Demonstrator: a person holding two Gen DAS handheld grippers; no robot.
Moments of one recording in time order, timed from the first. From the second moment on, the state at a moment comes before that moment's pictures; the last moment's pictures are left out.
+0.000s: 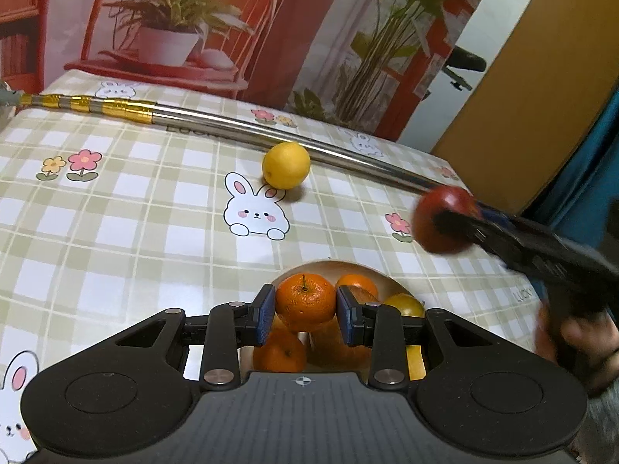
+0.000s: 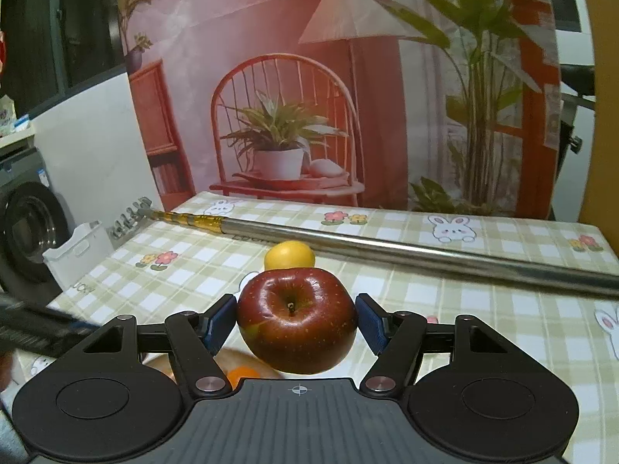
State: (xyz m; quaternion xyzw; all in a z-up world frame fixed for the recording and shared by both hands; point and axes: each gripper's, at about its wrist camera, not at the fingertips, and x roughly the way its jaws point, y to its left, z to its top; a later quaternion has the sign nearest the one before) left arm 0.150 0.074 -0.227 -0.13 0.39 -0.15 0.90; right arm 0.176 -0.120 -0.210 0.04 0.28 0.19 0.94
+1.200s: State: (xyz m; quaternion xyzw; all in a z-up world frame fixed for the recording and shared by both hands) left arm 0.210 0.016 -0.253 -0.11 0.45 -0.20 0.87; right arm 0.152 -0.142 -0.217 0.08 0.28 0.18 0.94
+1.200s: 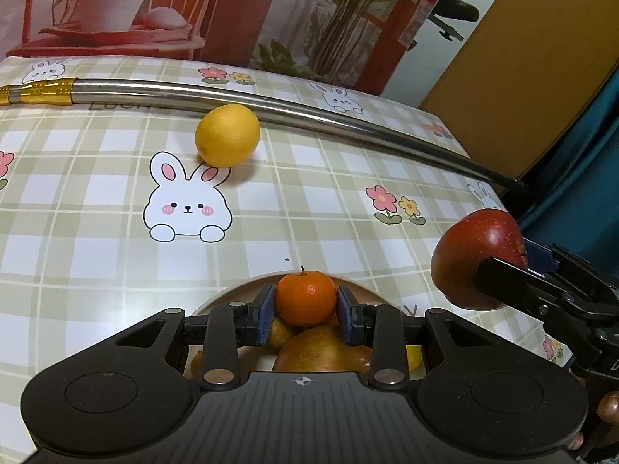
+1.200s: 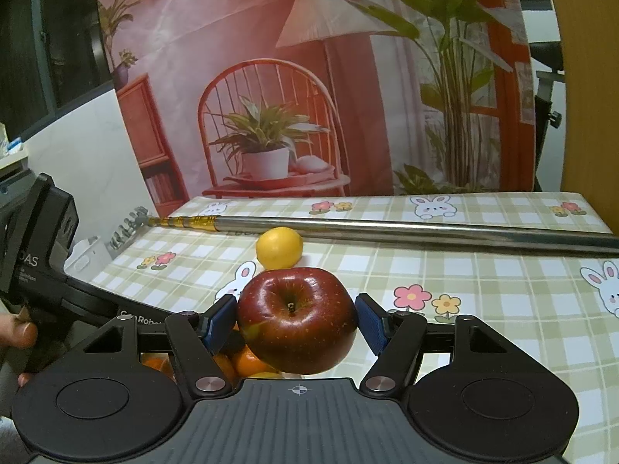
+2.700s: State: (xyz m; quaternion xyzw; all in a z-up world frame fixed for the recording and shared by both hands) left arm 0.177 0.047 -0.229 -0.08 0.44 -0.20 0.87; right arm 0.138 -0.140 -0.212 0.09 0.27 0.19 0.94
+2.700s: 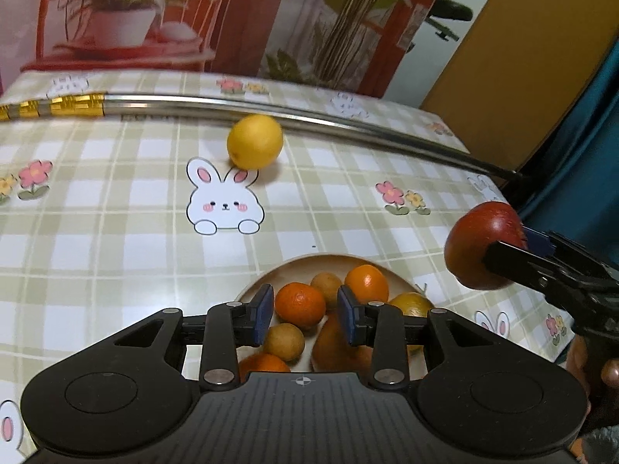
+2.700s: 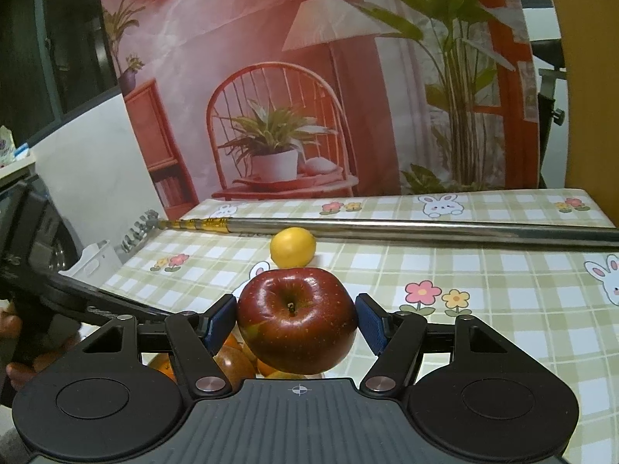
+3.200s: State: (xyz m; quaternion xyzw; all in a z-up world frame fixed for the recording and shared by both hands) left arm 0.131 0.038 -0.220 -0.06 0.42 -0.22 0.88; right arm 0.121 -0.133 -0.221 0.09 0.30 0.20 0.93
